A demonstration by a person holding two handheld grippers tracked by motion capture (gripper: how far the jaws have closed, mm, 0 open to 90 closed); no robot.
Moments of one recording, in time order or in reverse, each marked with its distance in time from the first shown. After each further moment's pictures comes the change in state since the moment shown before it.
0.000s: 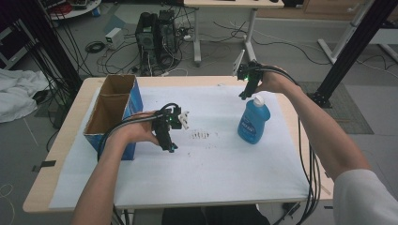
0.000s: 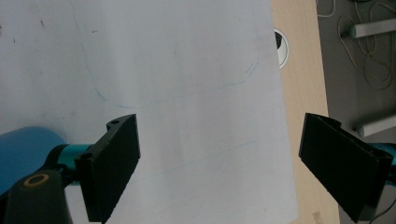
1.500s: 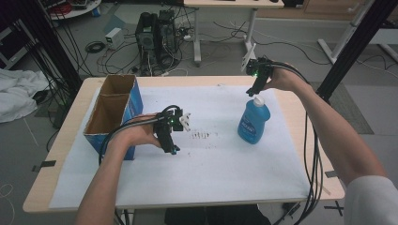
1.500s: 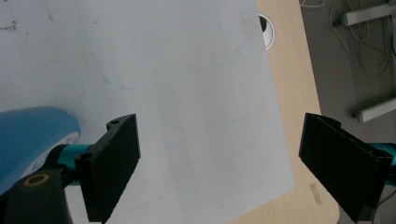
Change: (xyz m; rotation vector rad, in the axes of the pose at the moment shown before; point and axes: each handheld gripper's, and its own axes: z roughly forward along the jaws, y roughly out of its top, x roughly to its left) left arm -0.006 0.004 0.002 -0.028 0.003 0.002; right arm -0.004 -0.020 -0.031 0.009 -0.011 0.057
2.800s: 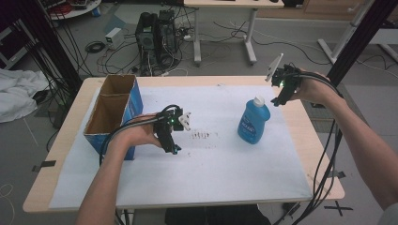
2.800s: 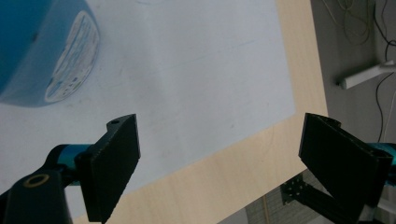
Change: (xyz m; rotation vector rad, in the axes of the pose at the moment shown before) left arm -0.001 0.001 -0.002 -0.032 0.006 -0.005; right arm 0.036 -0.067 -0.041 0.071 -0.074 0.016
